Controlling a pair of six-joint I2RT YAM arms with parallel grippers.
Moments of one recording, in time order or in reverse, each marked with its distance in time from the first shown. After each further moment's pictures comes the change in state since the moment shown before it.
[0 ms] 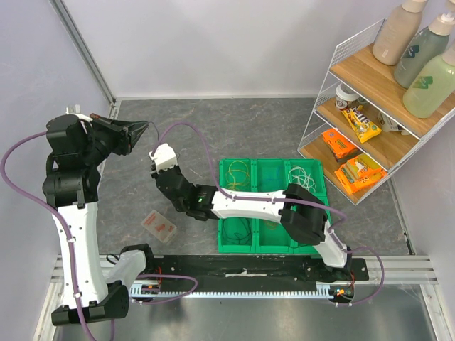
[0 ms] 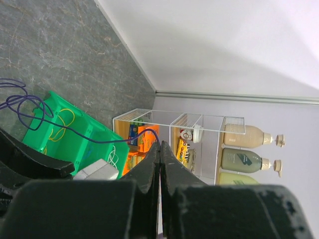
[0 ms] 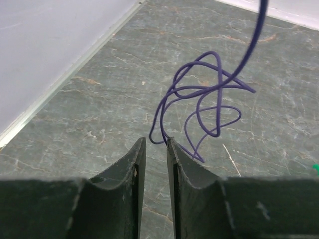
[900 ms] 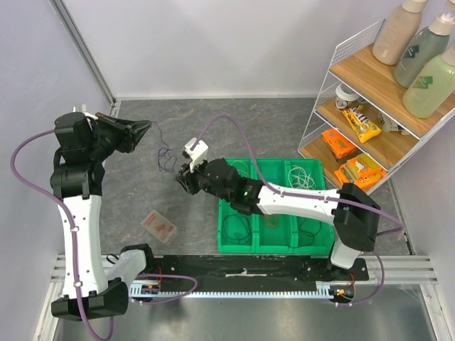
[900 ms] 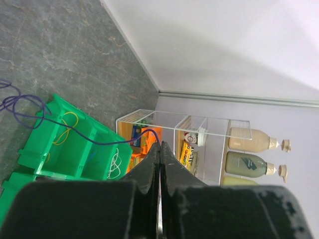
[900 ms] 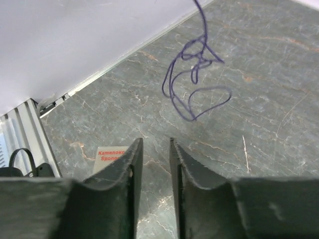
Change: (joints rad) left arm 0.000 0.026 -0.076 0.071 0.005 0.001; right arm -0.091 -0.406 -0.468 0.132 -0.464 -0.020
